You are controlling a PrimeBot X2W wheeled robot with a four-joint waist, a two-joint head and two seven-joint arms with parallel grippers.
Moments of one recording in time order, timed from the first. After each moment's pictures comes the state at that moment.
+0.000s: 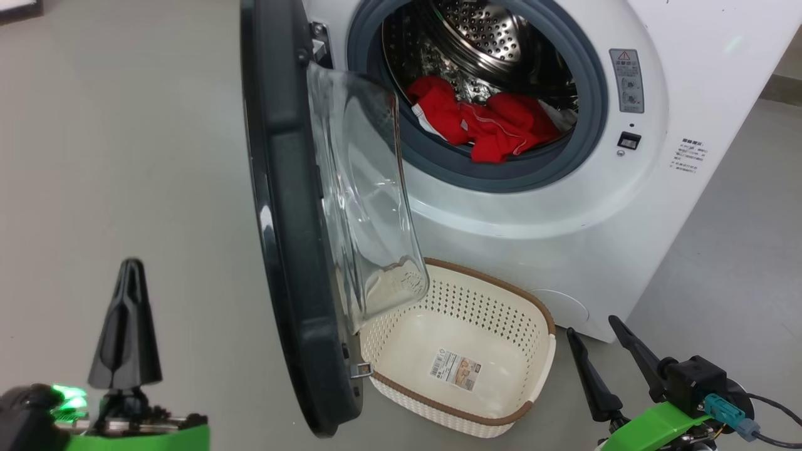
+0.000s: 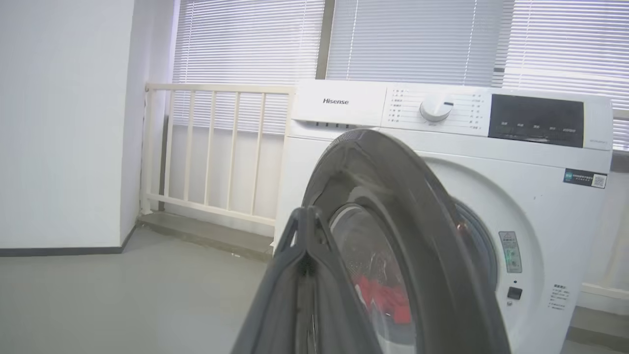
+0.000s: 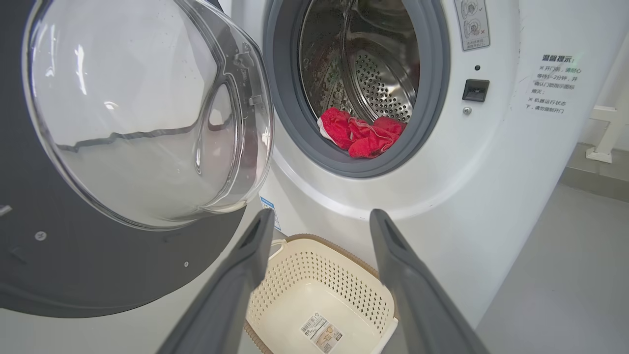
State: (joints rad) left arm -0.05 0.04 0.12 -0.12 -0.31 -0.11 -0.26; right arm -0.04 -0.12 0.14 0.32 0.31 0.12 -0.25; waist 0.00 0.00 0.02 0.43
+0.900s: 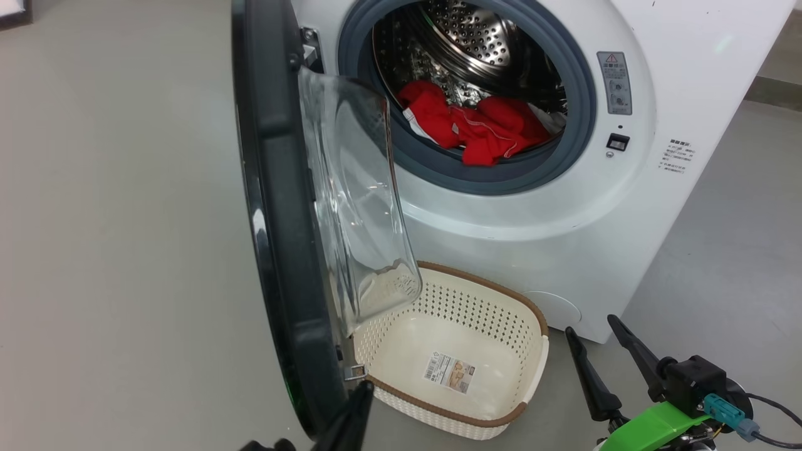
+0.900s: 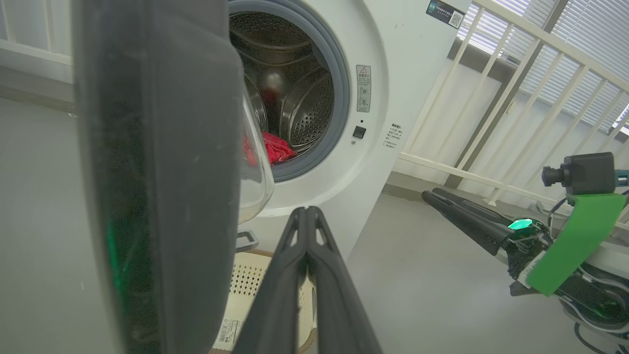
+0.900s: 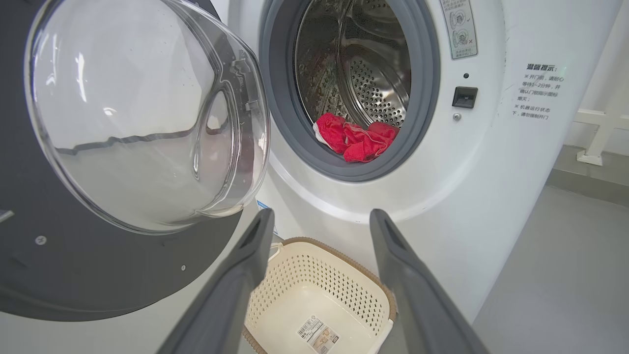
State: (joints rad) left arm 0.04 0.05 -0.39 0.09 -0.37 -0.12 -0.26; right arm -0.04 -0.12 0.15 0.32 0.31 0.12 -0.25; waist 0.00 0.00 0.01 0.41
